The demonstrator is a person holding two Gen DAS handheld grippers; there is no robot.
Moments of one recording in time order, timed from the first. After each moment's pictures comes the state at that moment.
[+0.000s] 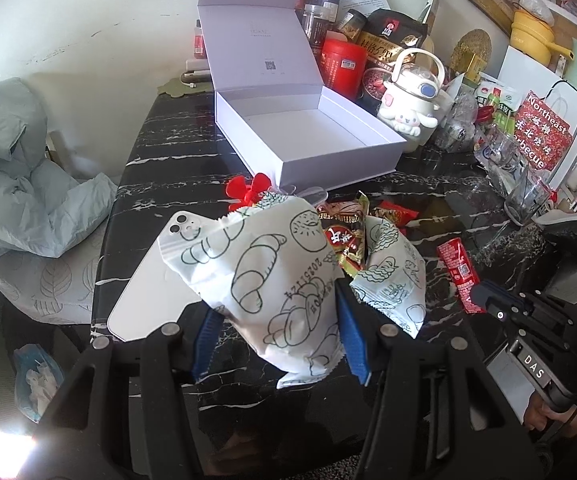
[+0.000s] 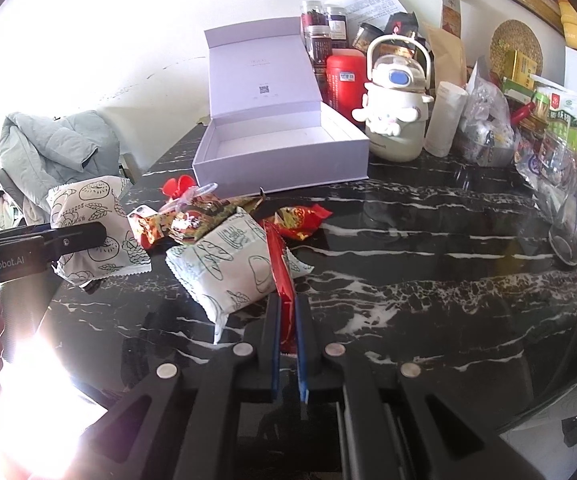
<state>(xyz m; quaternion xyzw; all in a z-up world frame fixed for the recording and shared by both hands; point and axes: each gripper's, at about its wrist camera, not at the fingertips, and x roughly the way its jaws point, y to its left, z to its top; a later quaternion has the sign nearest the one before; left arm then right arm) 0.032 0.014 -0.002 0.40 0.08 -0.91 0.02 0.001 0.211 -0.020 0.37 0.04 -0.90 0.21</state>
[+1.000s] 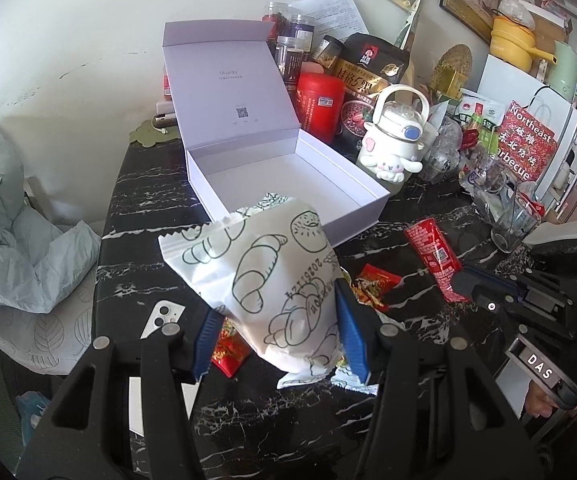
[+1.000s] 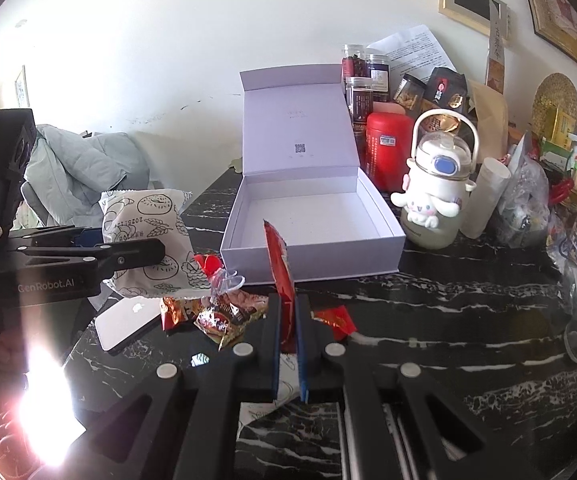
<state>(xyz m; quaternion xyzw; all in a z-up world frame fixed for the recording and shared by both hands) -0.031 0.012 0.042 0.37 0.06 -0.93 -0.02 -0.054 0.184 0.039 0.32 0.05 -0.91 0.28</state>
